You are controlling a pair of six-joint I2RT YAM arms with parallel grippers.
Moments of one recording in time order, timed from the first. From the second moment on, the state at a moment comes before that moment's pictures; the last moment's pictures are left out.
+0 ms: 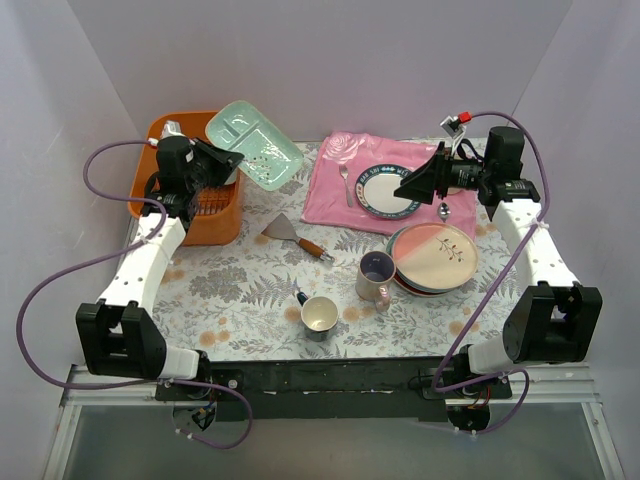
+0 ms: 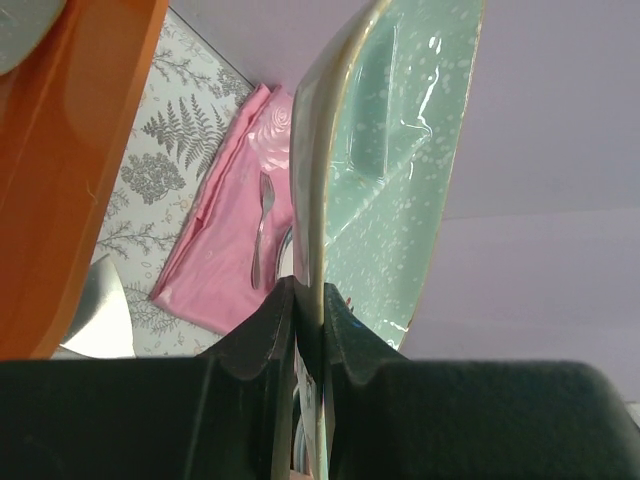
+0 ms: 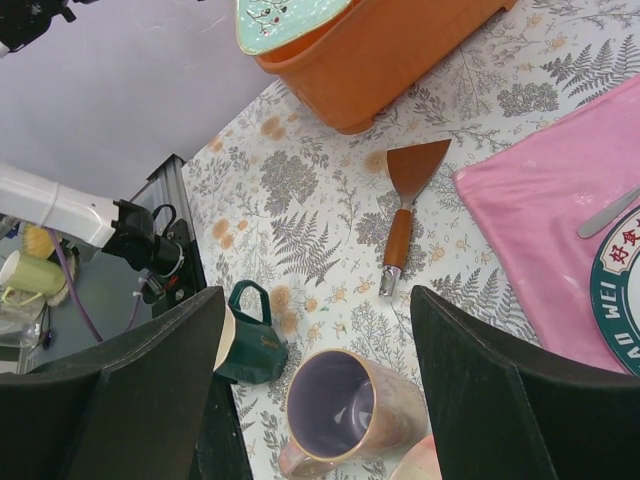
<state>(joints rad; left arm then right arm) -0.10 1.36 1.22 -0.14 0.17 -1.02 0.01 1.44 1.27 -0.25 -1.25 0.16</state>
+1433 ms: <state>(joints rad) 0.04 1.66 1.44 -0.07 0.06 -1.16 -0.05 1.41 1.23 -0.23 -1.26 0.18</state>
